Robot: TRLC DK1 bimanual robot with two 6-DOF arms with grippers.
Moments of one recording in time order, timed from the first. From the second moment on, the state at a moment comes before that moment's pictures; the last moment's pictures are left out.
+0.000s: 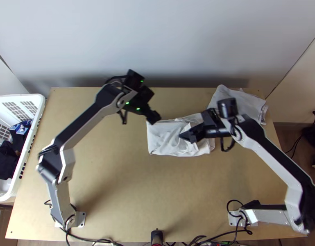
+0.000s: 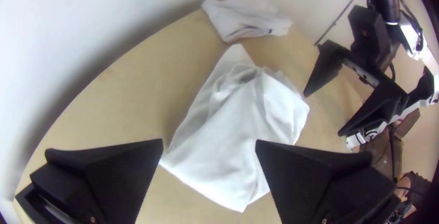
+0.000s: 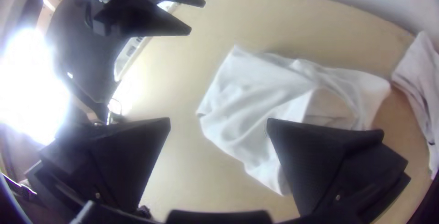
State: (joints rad) left arm -0.56 1.96 2.00 -0.94 0.30 0.17; right arm 0.42 1.43 1.17 -0.59 -0.61 0.08
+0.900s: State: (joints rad) left arm -0.46 1.70 1.73 -0.92 0.19 0.21; right arm 0.17 1.99 1.30 -0.54 -0.76 0.02
